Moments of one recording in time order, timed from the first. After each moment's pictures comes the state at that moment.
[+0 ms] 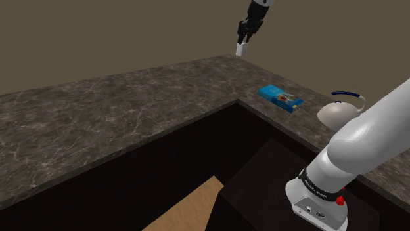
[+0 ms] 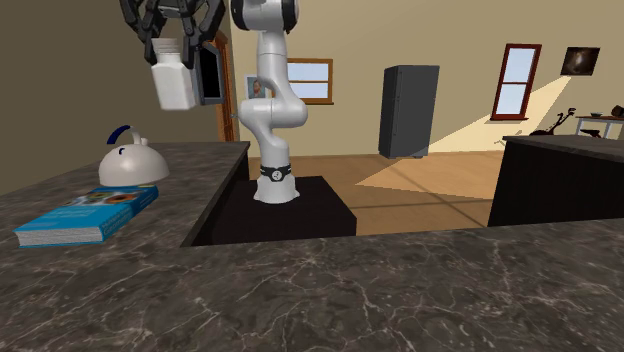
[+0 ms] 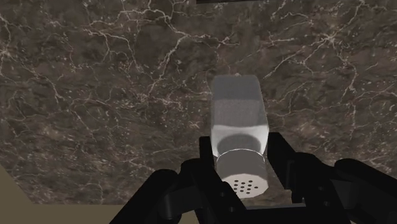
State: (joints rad) arm -0.17 -0.19 -0.11 -1.93 -0.05 2.06 -0.18
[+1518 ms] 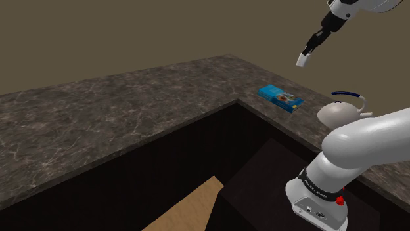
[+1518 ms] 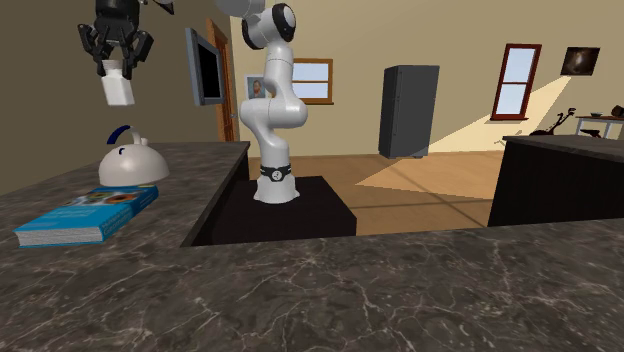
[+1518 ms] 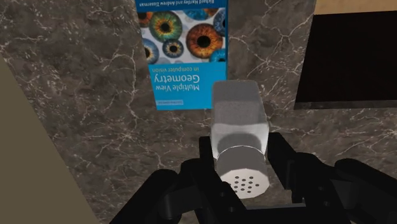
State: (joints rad) arm -0.35 -0.56 -0.45 -2.21 -0.12 1.99 -0.66
